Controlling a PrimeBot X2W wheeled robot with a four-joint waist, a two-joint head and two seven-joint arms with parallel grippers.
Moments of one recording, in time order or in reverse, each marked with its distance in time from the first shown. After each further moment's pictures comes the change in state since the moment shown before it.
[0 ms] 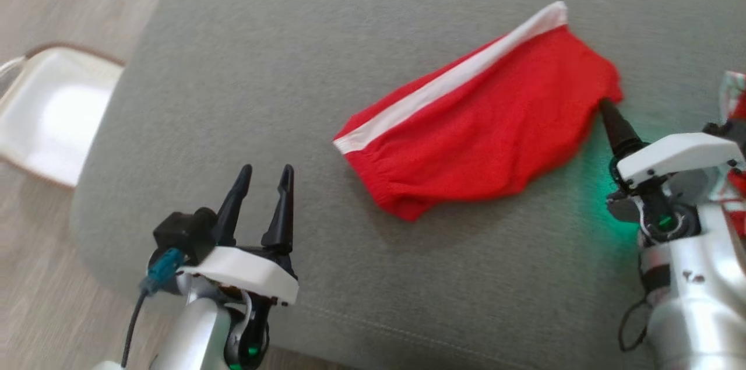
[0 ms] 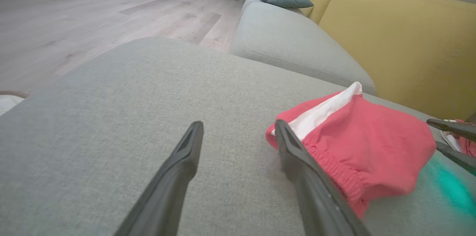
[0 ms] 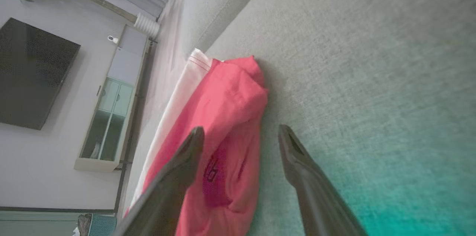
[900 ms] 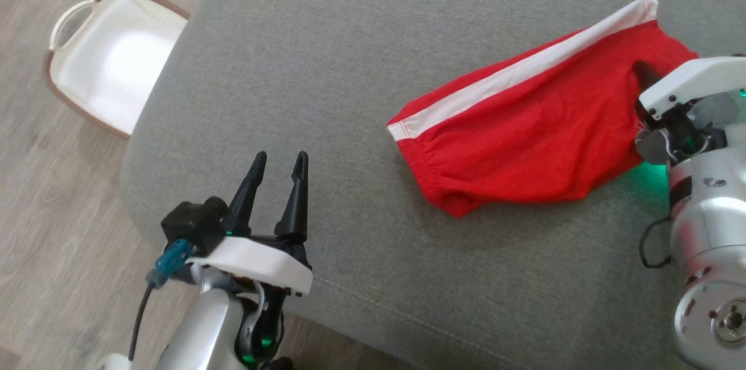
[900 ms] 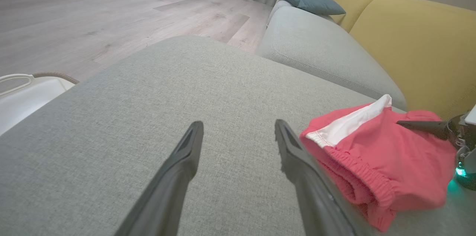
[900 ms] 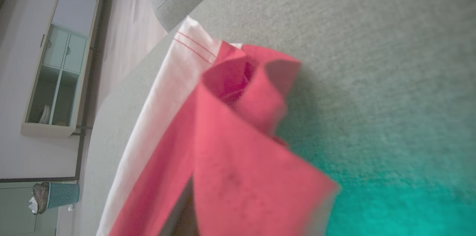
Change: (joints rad) left arm -0.022 -0.003 -0.058 -0.045 -0.067 0.037 0.000; right arm -0.398 -0.046 -0.364 0.442 -0.522 0.000 0.044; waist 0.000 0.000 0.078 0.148
